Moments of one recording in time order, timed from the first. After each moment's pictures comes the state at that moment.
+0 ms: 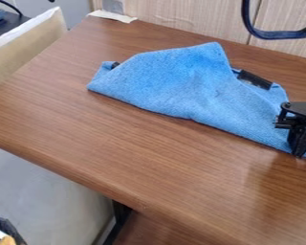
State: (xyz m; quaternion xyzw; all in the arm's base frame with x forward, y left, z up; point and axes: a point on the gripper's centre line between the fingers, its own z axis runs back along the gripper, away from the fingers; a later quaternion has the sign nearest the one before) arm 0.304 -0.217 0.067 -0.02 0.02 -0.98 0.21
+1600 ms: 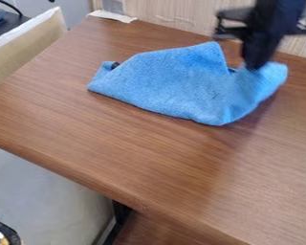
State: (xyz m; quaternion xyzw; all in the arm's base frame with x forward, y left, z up) arm 0.326 -0.111 0.158 0.06 -0.01 -0.96 0.28
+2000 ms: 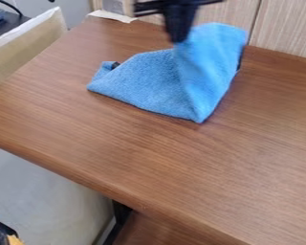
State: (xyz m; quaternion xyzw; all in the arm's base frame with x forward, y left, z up) arm 0.314 -0.018 0.167 0.06 -0.01 -0.92 0.39
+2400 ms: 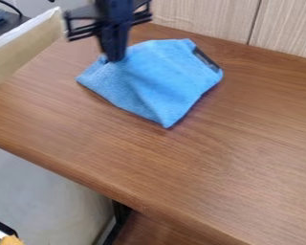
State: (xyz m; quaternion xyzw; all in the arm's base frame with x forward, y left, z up) arm 0.284 0.046 0.139 0.03 0.00 -0.89 0.46
